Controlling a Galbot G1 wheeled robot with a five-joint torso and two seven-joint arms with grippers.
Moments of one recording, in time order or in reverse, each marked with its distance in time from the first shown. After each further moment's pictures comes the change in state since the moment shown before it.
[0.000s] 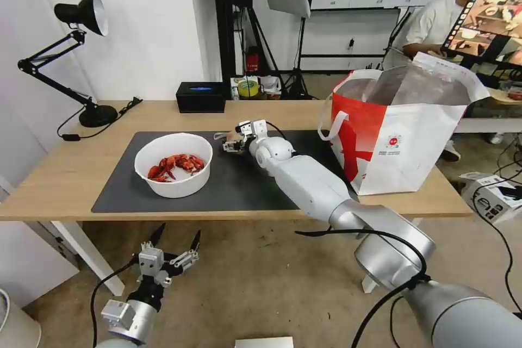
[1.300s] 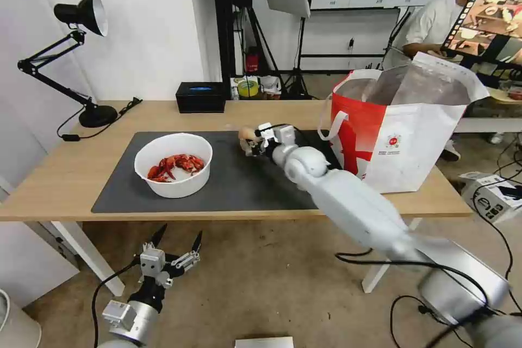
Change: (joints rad) left arm 0.009 0.000 0.023 -0.011 0.004 0.010 -0.005; right arm -0.245 -0.425 0.068 0.779 0.044 -0.016 0.091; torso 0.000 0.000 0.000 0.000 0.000
